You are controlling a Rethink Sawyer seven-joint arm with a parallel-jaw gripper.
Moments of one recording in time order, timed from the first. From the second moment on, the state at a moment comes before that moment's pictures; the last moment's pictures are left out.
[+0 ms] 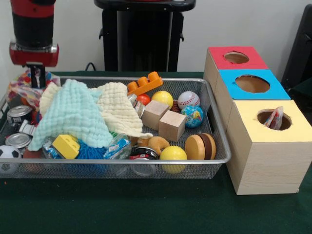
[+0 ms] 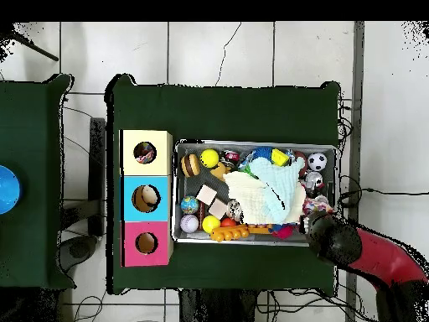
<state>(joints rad) -0.80 -0.66 0.09 1.76 -0.42 0.37 1.22</state>
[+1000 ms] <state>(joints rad) -0.47 -1.14 -0.10 1.94 -0.19 0.58 1.24</state>
